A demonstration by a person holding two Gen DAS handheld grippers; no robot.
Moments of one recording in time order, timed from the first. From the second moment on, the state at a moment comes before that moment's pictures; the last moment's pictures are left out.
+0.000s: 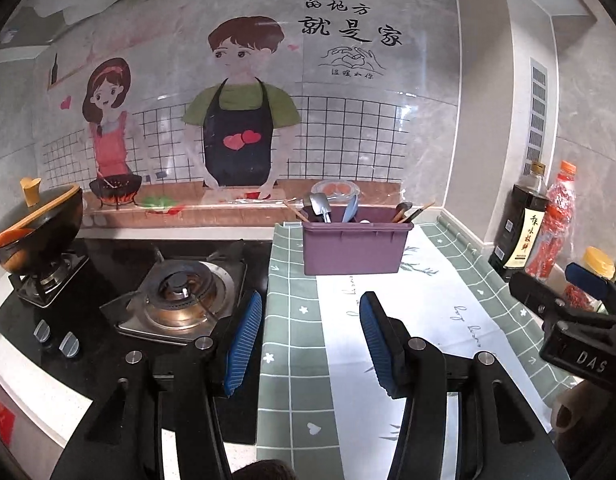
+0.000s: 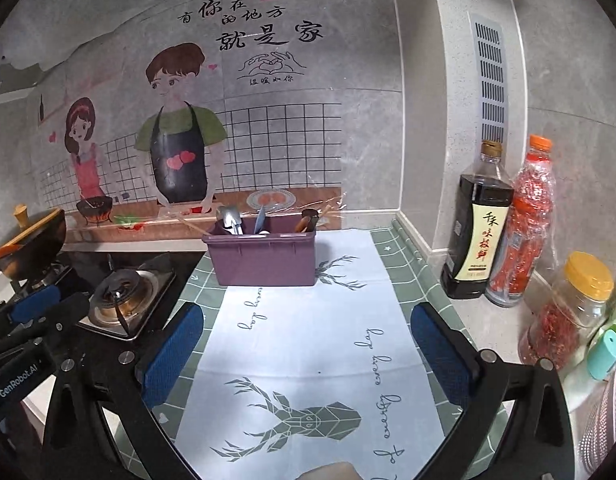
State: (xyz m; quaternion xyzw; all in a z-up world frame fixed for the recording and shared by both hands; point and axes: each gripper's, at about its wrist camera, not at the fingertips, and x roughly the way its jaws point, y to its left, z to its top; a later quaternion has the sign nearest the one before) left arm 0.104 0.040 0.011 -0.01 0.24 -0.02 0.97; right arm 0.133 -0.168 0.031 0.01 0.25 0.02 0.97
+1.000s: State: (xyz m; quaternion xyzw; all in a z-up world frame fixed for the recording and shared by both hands) left arm 0.108 0.040 0.010 -0.01 0.24 -0.02 0.97; right arm 0.137 -0.168 0.022 0.00 0.27 0.01 0.96
